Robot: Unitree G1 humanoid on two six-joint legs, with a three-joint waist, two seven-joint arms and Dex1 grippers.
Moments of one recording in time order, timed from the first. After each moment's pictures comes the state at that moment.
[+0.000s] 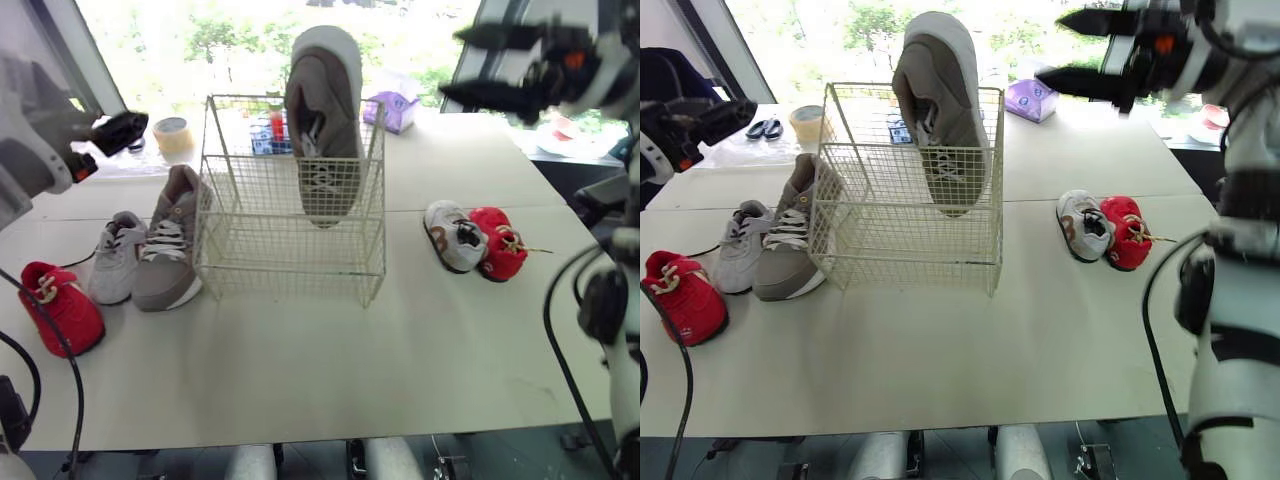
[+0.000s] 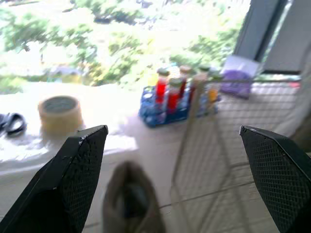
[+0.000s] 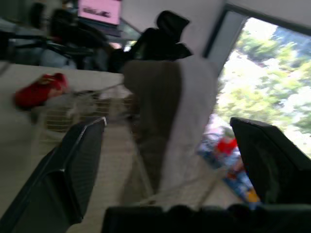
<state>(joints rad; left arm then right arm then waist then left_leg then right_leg) -0.71 1.08 0.33 0.06 -0.99 1.04 -0.16 -1.12 -0.81 -0.15 0.08 0.57 0.84 1.36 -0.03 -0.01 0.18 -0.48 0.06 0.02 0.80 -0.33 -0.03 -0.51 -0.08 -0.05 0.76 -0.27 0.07</state>
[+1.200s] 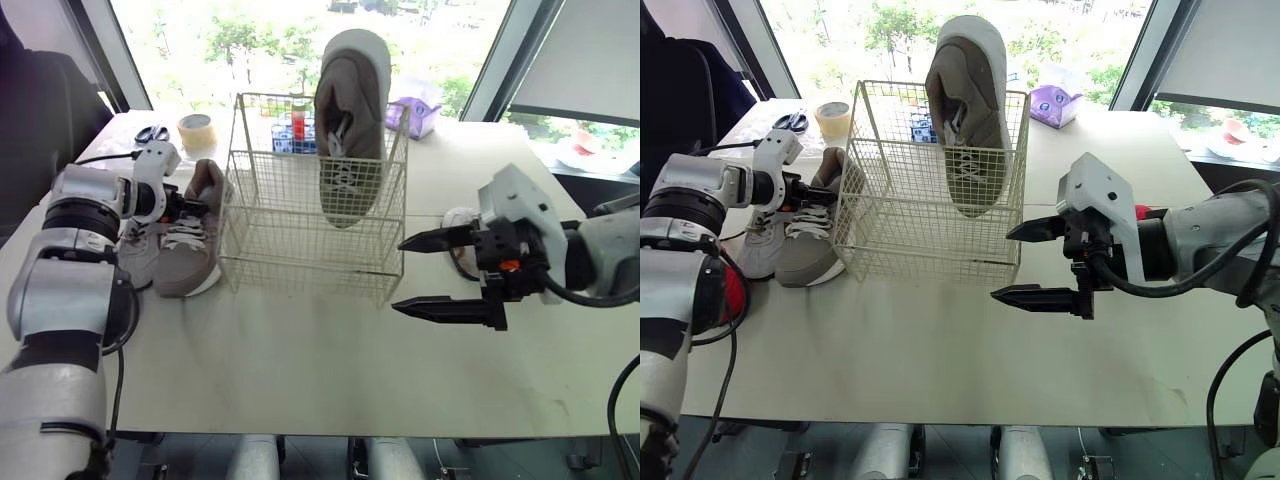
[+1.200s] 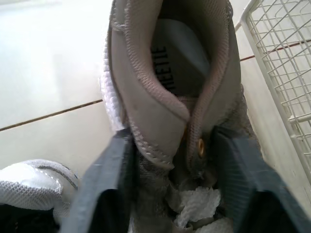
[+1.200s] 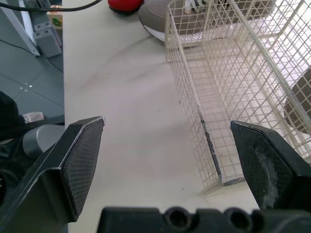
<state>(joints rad) -1.34 0.69 -0.13 1.22 -0.07 0.69 -0.87 -0.67 -1.09 -0.22 -0.65 1.11 1.26 0.82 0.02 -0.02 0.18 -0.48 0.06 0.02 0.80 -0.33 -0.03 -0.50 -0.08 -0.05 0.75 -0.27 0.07</state>
